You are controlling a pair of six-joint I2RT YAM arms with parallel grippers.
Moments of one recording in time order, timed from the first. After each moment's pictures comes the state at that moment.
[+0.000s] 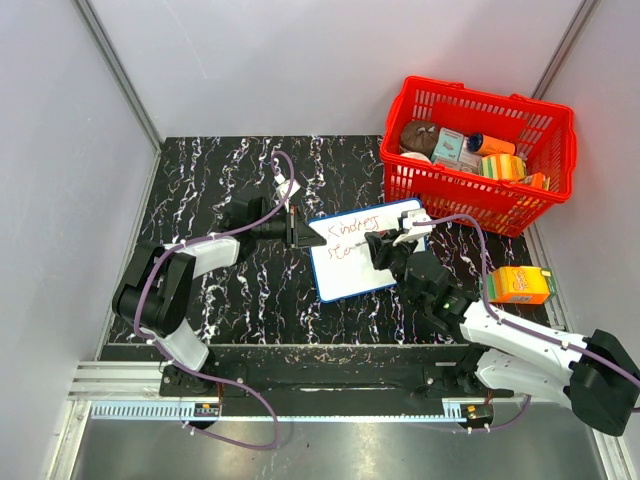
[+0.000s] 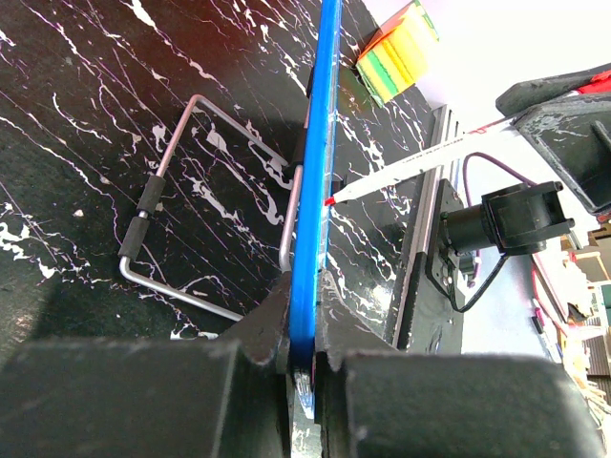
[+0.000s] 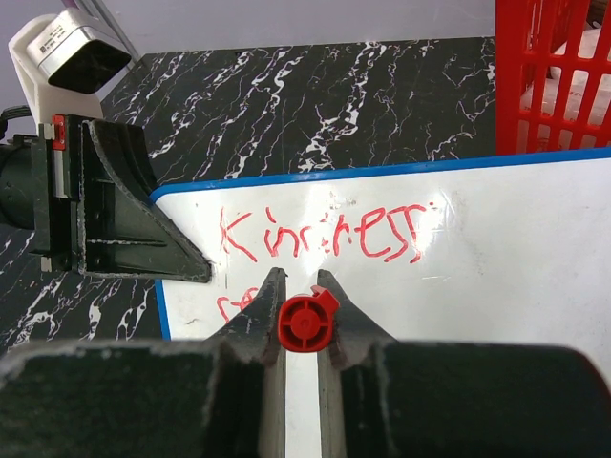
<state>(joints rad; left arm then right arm) -0.35 1.66 0.82 0.41 0.96 -0.45 0.87 1.00 0.49 0.45 0.48 0.31</state>
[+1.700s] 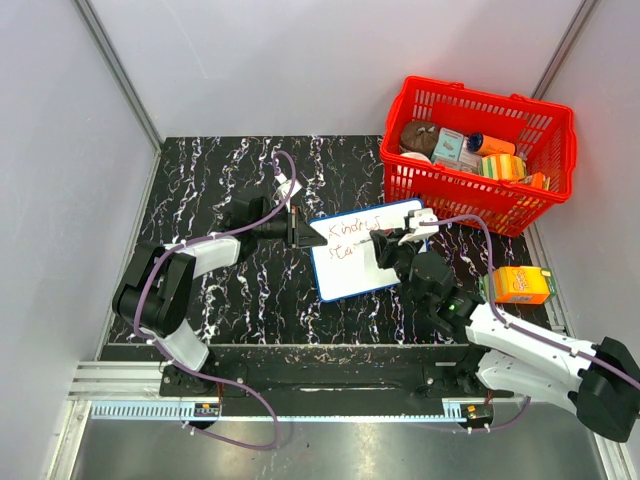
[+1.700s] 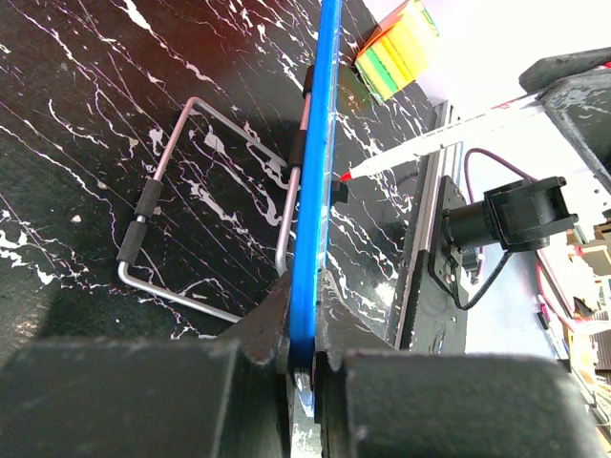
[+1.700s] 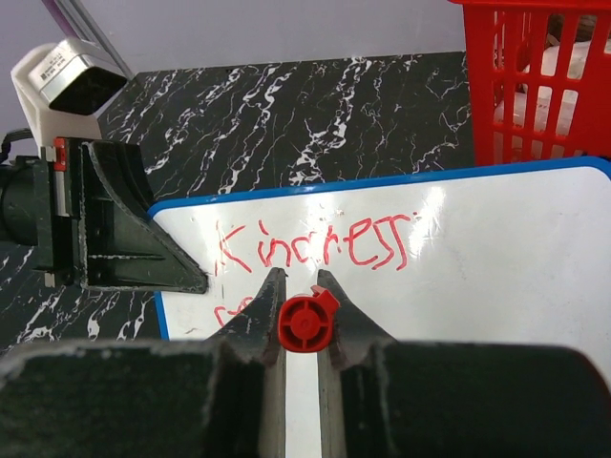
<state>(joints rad) -0.36 1.66 0.83 0.40 0.96 -0.43 0.87 0.95 0.50 0.40 0.51 0.31</state>
